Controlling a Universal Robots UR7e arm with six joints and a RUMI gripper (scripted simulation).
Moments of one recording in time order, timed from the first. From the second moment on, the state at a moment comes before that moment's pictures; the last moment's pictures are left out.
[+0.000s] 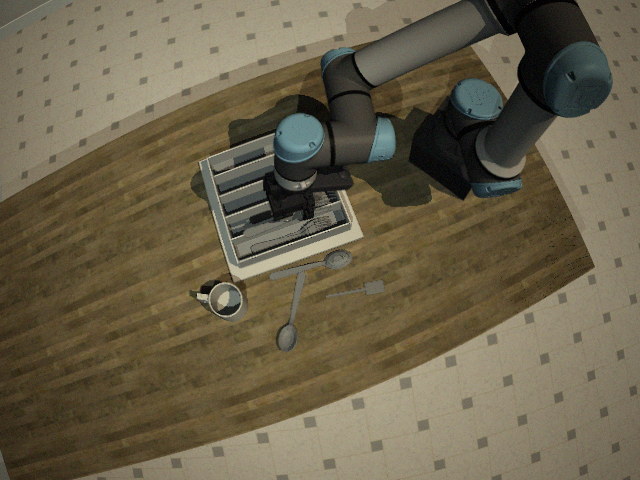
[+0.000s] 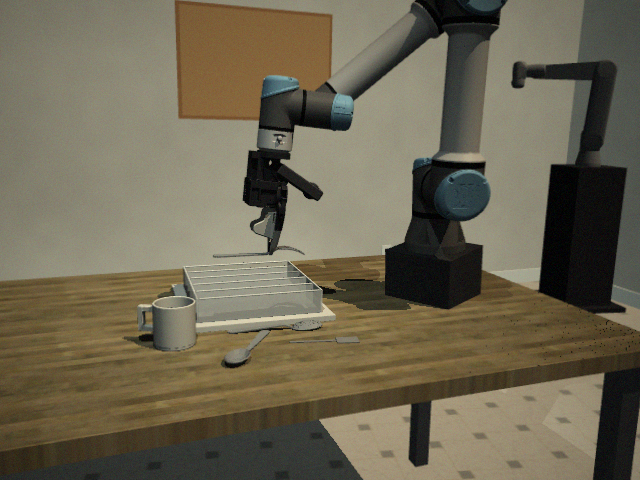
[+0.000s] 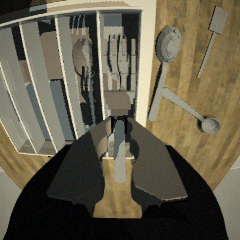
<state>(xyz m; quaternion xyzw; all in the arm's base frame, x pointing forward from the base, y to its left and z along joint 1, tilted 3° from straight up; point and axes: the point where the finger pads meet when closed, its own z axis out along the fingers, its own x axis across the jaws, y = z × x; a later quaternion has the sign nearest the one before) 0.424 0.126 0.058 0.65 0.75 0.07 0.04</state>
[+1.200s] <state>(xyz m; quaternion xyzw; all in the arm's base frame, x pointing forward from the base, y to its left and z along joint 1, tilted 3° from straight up) 0.426 0.129 -0.008 0.65 0.75 0.07 0.04</state>
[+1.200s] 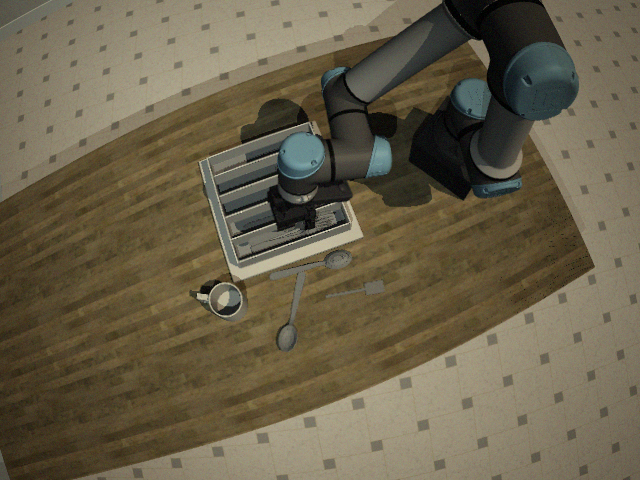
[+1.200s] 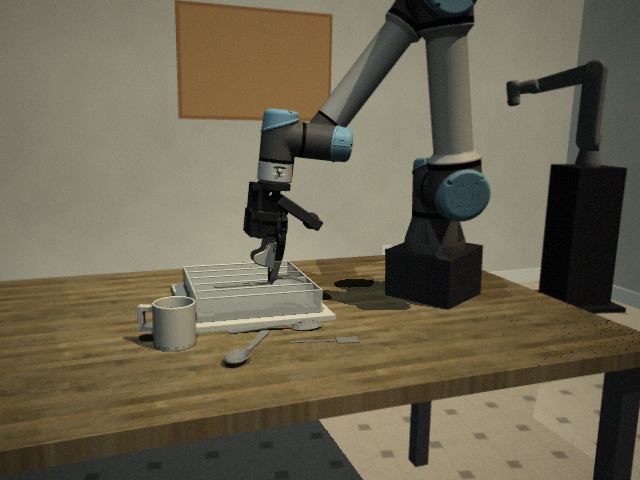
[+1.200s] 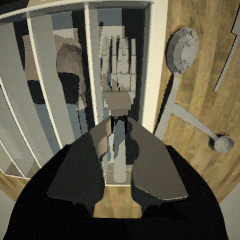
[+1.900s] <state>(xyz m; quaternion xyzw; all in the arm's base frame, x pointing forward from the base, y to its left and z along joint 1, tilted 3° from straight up) 0.428 0.130 -0.046 0.65 0.75 0.07 0.04</state>
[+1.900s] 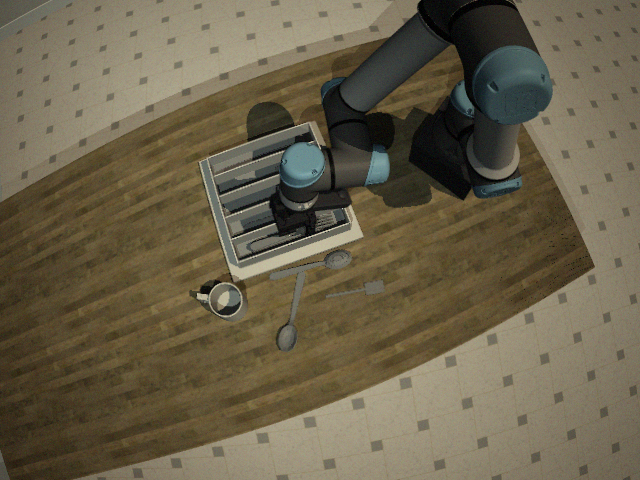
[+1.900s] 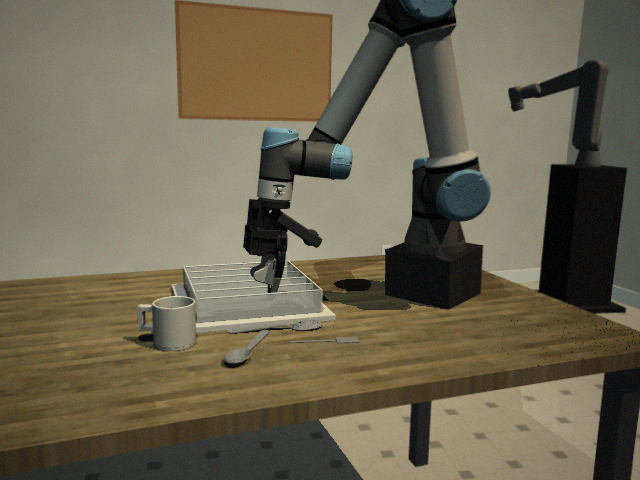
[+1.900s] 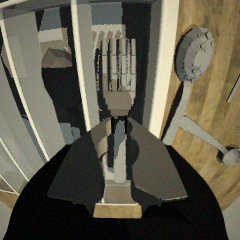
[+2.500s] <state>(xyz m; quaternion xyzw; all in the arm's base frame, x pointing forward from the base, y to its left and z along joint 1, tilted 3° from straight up) 0.429 0.130 -0.055 0.65 0.75 0.07 0.04</state>
